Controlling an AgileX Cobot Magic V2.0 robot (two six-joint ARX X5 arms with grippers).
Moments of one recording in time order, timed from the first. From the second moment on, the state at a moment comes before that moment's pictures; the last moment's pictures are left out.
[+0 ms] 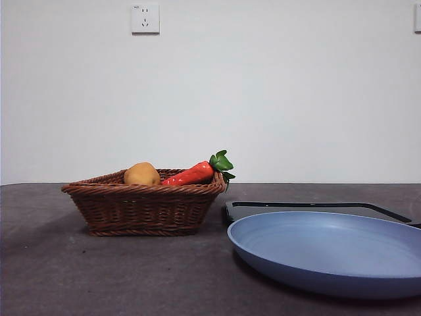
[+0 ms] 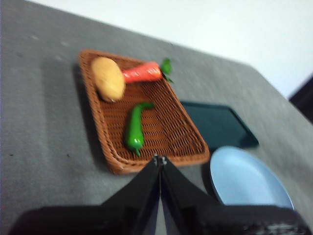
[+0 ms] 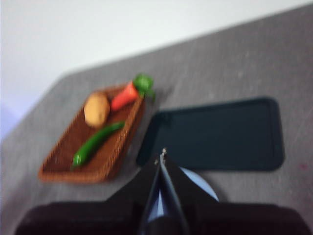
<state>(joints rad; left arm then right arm) 0.02 0.38 0.53 -0.51 0.53 -0.26 0.02 0.41 0.62 -0.55 -0.39 0.24</state>
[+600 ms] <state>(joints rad) 0.02 0.66 0.79 -0.87 0.65 0.06 0.05 0.70 0.94 -1.08 -0.39 -0.08</state>
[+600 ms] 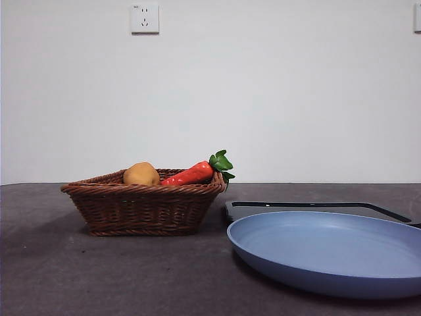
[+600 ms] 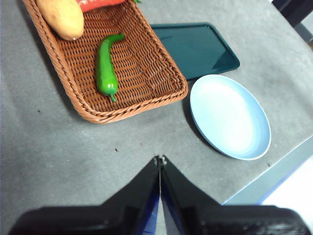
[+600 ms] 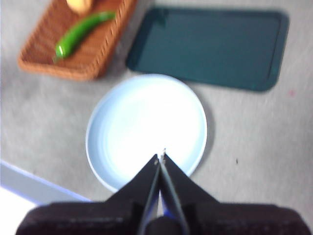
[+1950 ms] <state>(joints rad) 0.02 0.66 0.79 -0.85 0.65 0.06 0.11 1.44 0.94 -0.79 -0.39 -0.06</state>
